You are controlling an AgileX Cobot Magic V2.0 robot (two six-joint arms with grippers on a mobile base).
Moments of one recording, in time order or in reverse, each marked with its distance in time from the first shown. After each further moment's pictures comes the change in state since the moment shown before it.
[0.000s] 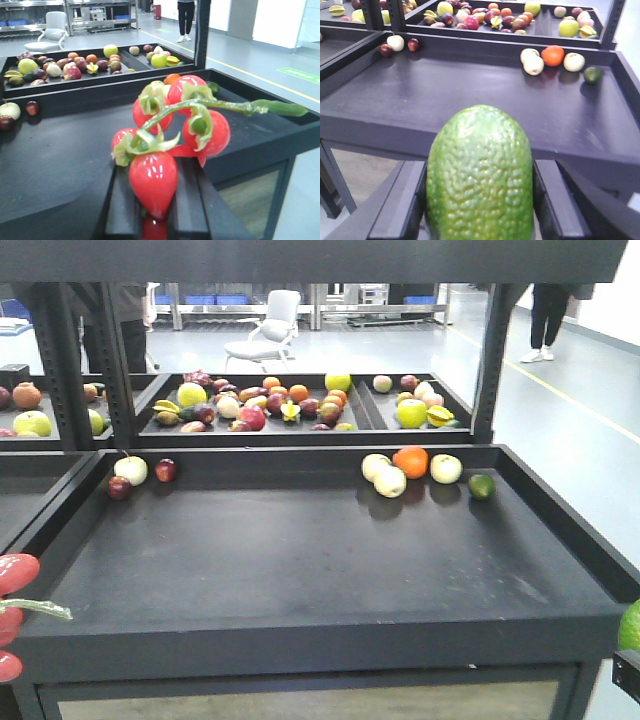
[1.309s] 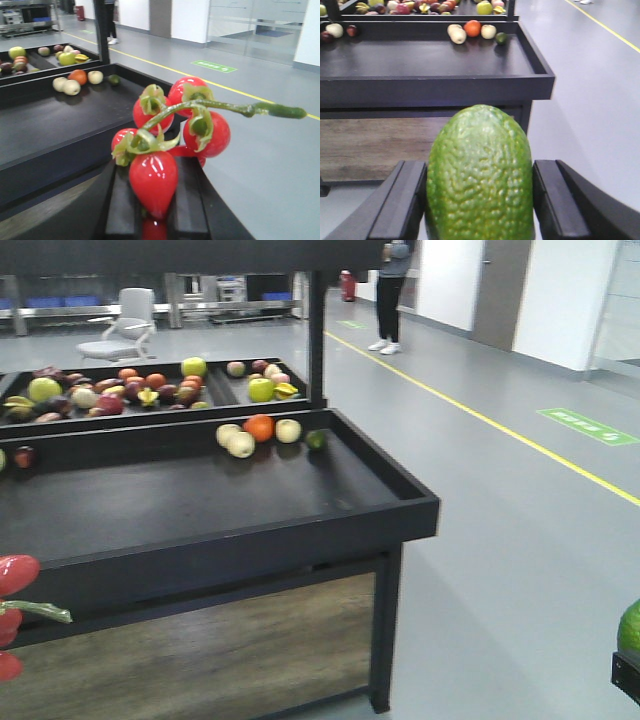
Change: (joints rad) left arm 0.000 0.000 0.000 0.000 -0.001 0.000; right arm 0.000 0.000 0.000 0.000 0.000 -0.001
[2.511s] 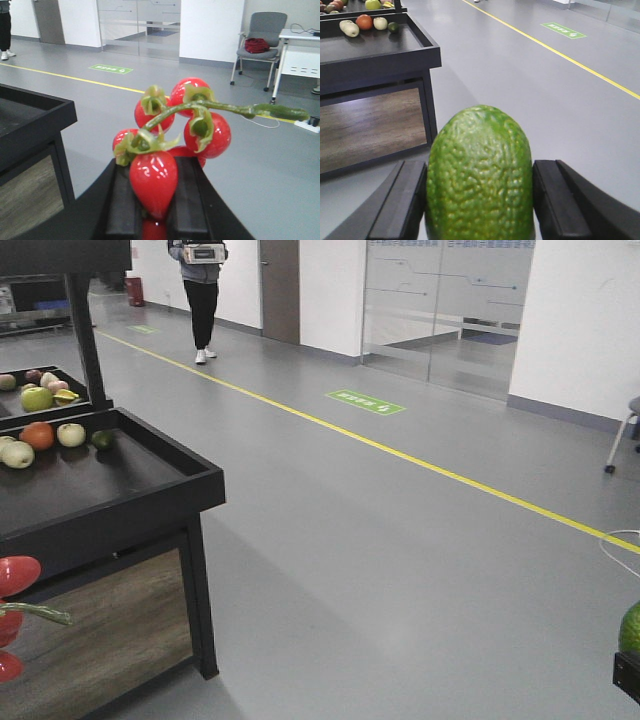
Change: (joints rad) left arm 0.000 -0.001 0.000 0.000 0.000 0.000; right arm 0.000 -0.002 0.000 0.000 0.003 -0.001
